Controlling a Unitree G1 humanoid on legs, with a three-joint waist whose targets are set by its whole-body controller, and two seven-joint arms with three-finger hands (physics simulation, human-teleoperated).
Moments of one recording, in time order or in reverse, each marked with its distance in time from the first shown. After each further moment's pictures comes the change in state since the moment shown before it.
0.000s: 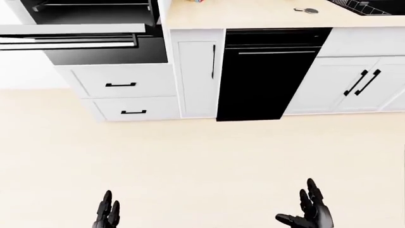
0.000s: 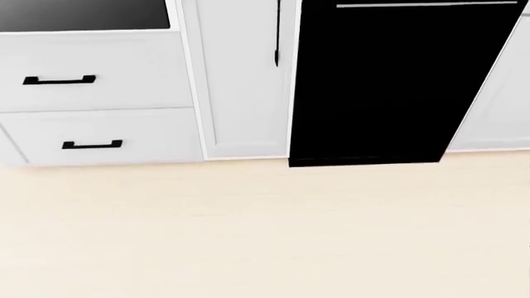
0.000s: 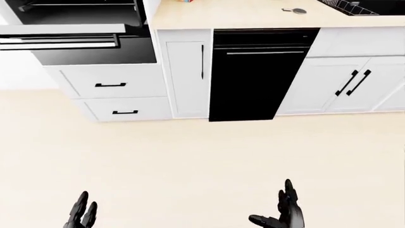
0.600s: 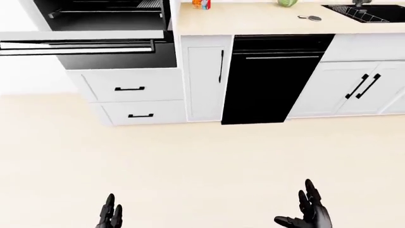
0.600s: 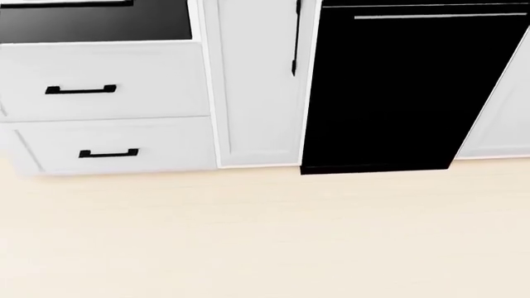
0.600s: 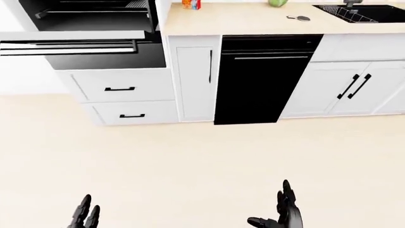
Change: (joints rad) left arm 0.008 -0.013 -0.001 0.004 0.015 0.034 0.015; right arm 0.010 0.001 0.007 0.001 -0.046 -0.010 -0.021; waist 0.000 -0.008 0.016
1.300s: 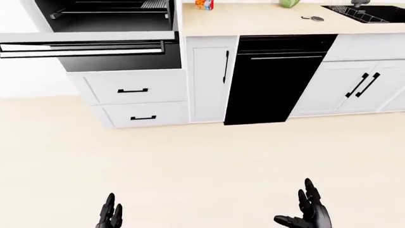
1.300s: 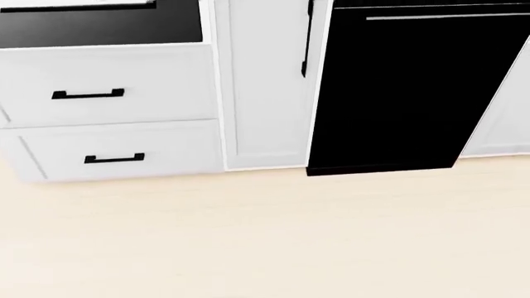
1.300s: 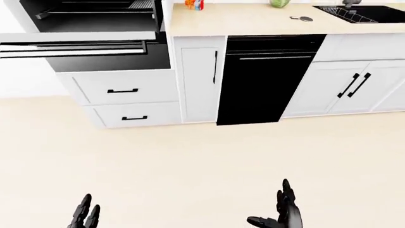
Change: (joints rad) left arm -0.001 0.005 -0.003 -0.002 -0.001 0.004 -0.011; right arm -0.004 0.000 0.002 -0.003 -0.006 0.003 -0.006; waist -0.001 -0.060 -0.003
